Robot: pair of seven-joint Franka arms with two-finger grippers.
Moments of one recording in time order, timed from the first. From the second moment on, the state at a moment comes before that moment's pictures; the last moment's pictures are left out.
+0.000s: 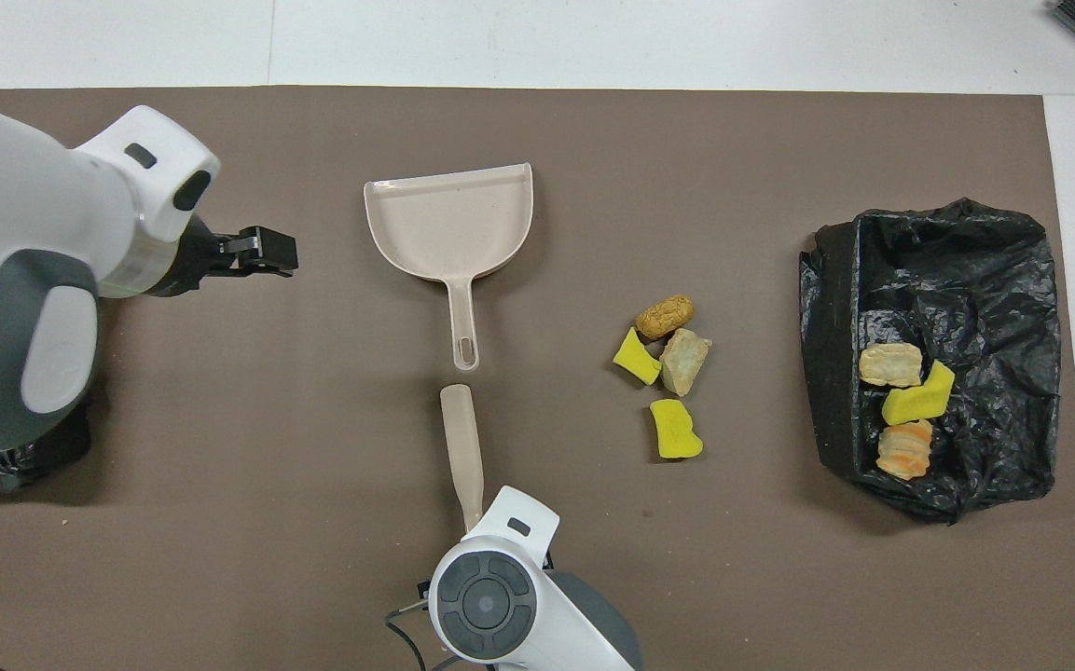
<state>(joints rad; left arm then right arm) -0.29 0.10 0.01 -1.71 -0.06 1.94 -0.32 0.66 0.12 0.27 -2.17 0.14 2.26 0.60</state>
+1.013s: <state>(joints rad) -0.57 0.43 0.01 -1.62 0.00 2.13 -0.64 0.66 0.13 0.26 -2.18 0.14 2.36 0.52</state>
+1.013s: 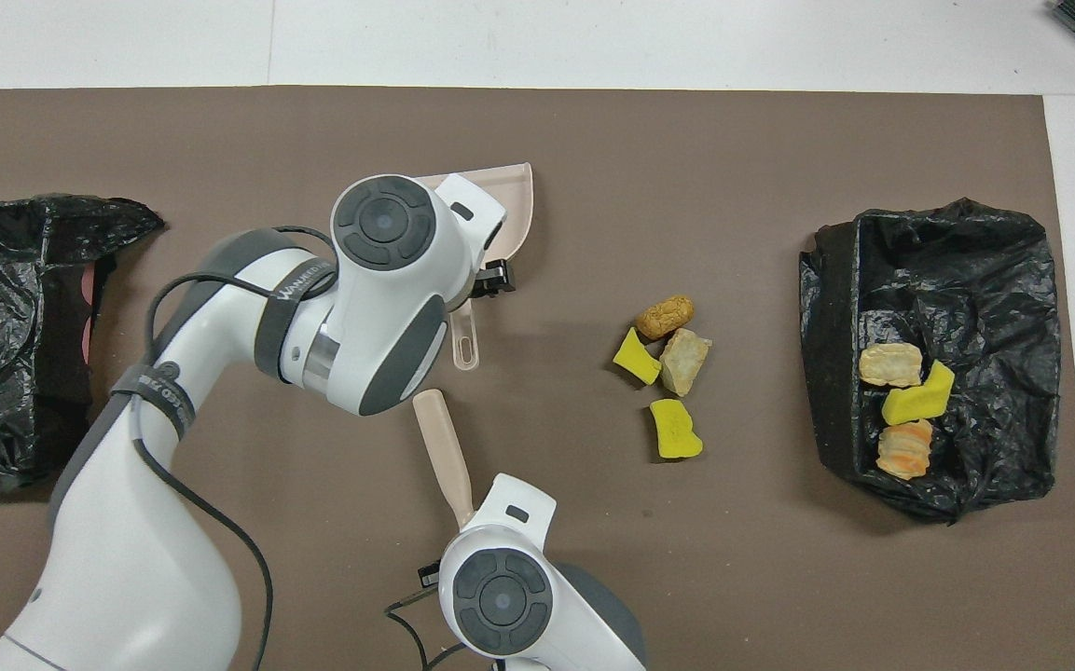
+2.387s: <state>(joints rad) -0.48 0.41 0.04 -1.60 0.00 1.98 -0.50 0.08 -0.02 0.24 -2.16 -0.29 1.95 0.24</state>
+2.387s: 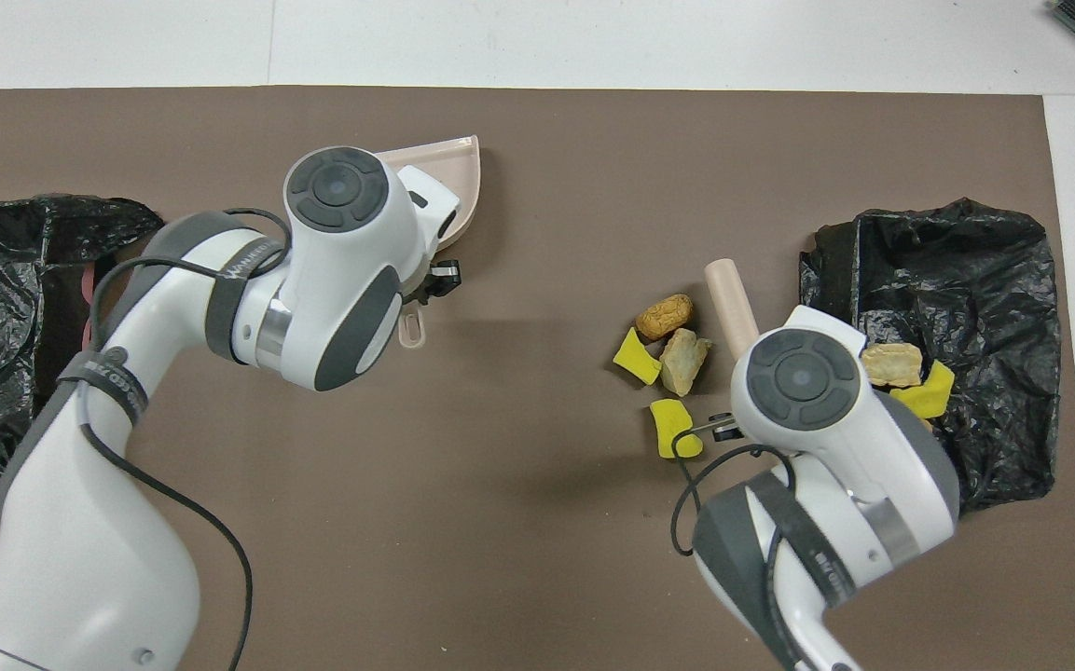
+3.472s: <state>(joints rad) -0.33 0.41 0.03 -1.54 -0.01 1.88 0.56 0.21 0.03 0.26 -2.11 0.08 2.05 0.49</state>
